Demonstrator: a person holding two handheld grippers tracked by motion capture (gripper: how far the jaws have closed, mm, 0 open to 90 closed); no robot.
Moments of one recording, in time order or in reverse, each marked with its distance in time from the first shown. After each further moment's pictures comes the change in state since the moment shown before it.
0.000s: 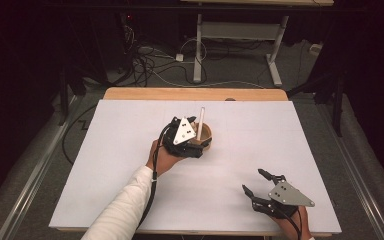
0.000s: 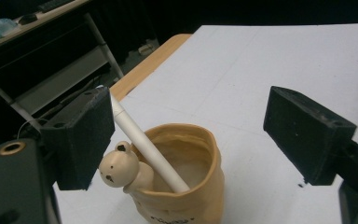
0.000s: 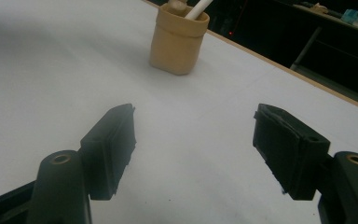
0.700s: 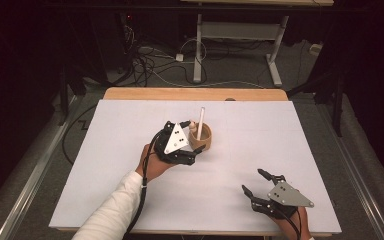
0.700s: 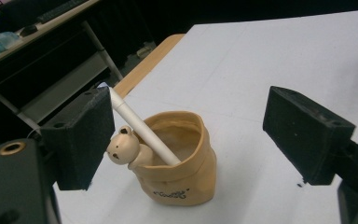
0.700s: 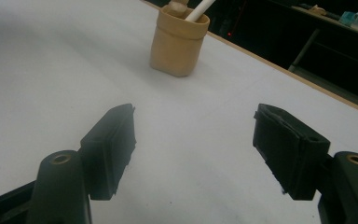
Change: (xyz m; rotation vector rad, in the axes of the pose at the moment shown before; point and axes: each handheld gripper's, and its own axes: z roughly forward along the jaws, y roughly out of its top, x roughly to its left) left arm -0.006 -0.005 -0.030 -0.005 0.004 0.068; right arm 0.002 0.002 -0.001 0.000 -0.007 -0.004
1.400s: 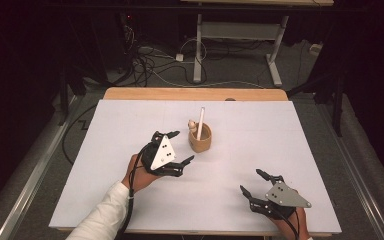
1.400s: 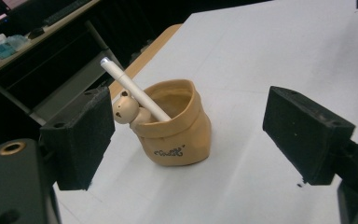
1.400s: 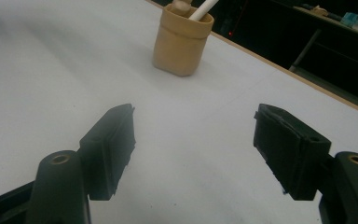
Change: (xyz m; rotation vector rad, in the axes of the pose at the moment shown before) left arm -0.011 -0.024 -0.034 0.005 0.008 0.045; right arm 0.004 0.001 0.002 0.003 0.001 -0.014
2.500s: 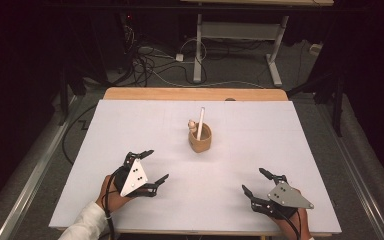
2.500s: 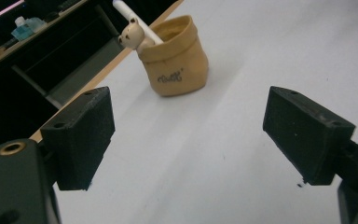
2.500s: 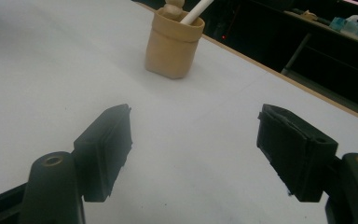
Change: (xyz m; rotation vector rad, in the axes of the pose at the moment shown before) left arm -0.017 -0.066 -0.057 0.036 0.062 0.012; right arm -0.003 -0.001 -0.003 -0.015 -0.027 0.003
